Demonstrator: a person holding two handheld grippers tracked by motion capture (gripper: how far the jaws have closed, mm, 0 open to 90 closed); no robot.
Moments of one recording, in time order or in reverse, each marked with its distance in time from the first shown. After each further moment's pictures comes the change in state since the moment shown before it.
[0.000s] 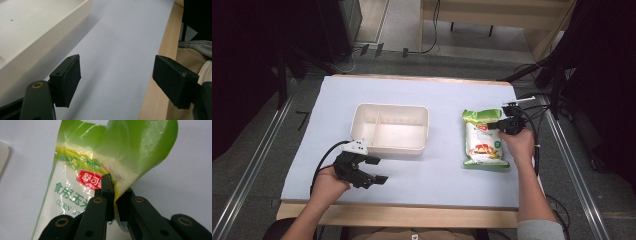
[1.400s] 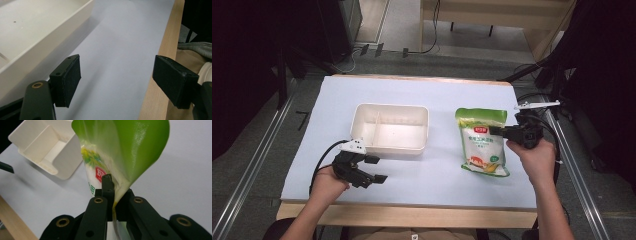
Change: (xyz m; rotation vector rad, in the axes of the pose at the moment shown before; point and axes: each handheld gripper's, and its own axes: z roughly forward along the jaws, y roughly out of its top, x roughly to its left) left arm 0.001 0.000 -0.002 -0.016 -0.002 -0.002; right arm 0.076 -0.037 -0.113 -0.150 0.142 -0.207
